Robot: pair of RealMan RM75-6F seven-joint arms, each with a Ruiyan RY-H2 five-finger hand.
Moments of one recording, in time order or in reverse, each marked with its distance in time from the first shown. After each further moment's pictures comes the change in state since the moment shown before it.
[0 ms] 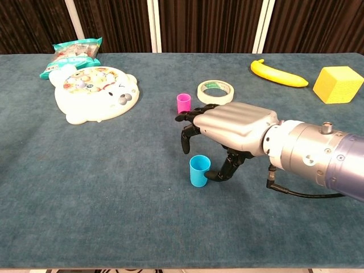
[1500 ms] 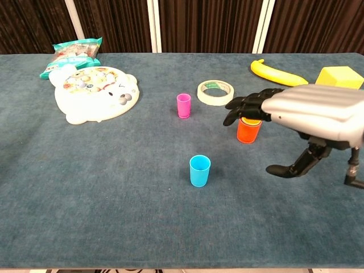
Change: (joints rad) left arm 0.003 0.002 0.003 -0.006 0.008 0.008 0.008; right arm -0.084 0.300 -0.180 -0.240 -0.179 0.141 0.100
